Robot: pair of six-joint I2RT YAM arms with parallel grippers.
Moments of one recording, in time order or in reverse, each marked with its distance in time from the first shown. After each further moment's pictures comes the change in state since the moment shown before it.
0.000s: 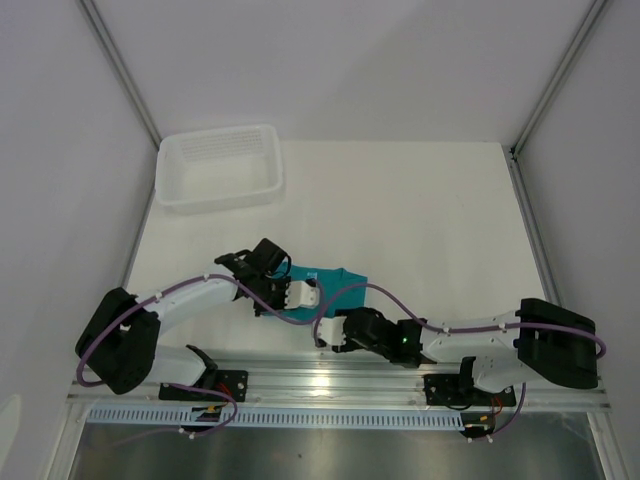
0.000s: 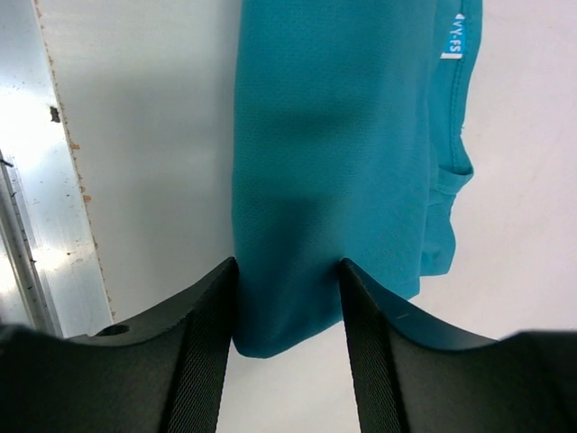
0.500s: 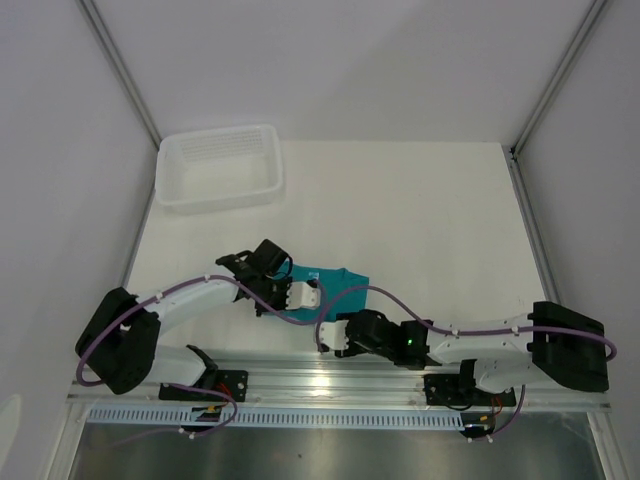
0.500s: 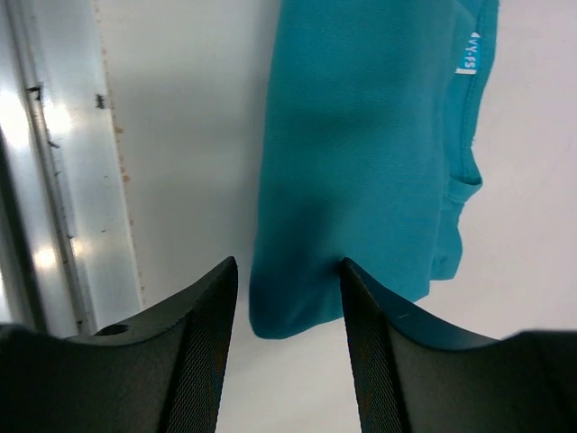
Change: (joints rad) left arm -0.010 0.000 -0.002 0.016 -0.008 0.002; right arm 0.016 -0.071 0.002 -0.087 -0.053 0.010
